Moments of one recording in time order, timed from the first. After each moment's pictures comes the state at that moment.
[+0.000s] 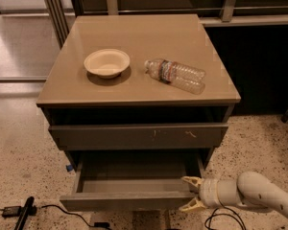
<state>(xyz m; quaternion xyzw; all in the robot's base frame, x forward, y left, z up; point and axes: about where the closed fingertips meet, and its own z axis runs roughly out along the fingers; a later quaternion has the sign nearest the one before) 0.446 -0.158 0.438 -0.60 0.68 0.20 0.37</state>
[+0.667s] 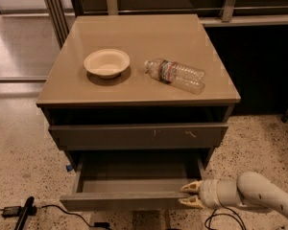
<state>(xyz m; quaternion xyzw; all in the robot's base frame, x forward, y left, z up) 0.446 -0.158 0.438 -0.60 0.68 0.20 0.37</state>
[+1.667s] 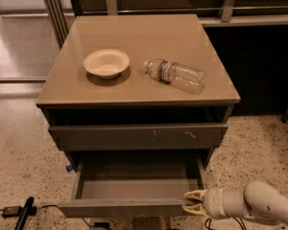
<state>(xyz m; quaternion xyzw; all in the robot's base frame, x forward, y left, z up) 0.414 -0.165 0.438 -0.60 0.68 0.21 0.37</state>
